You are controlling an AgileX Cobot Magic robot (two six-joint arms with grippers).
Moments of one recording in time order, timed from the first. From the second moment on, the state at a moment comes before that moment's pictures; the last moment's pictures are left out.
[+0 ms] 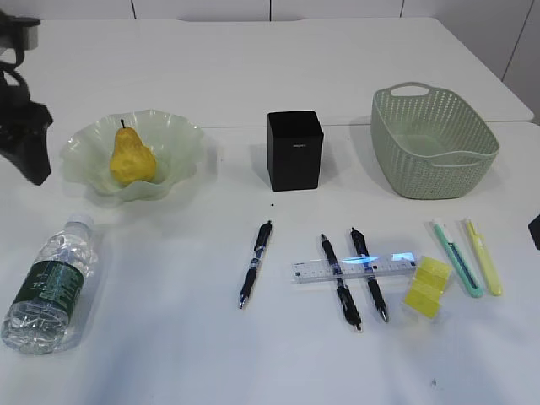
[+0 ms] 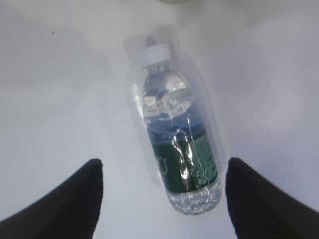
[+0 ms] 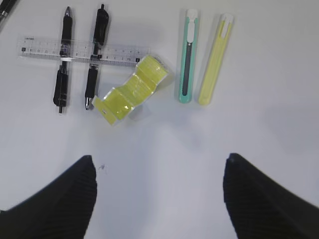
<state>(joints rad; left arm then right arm) -0.17 1.70 -1.44 0.01 1.19 0.02 0.15 1.07 -0.86 -0.01 0.95 -0.01</state>
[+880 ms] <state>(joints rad) -0.17 1.46 -0.97 -0.16 0.95 0.02 0.30 1.64 -1.19 0.02 1.12 -0.27</state>
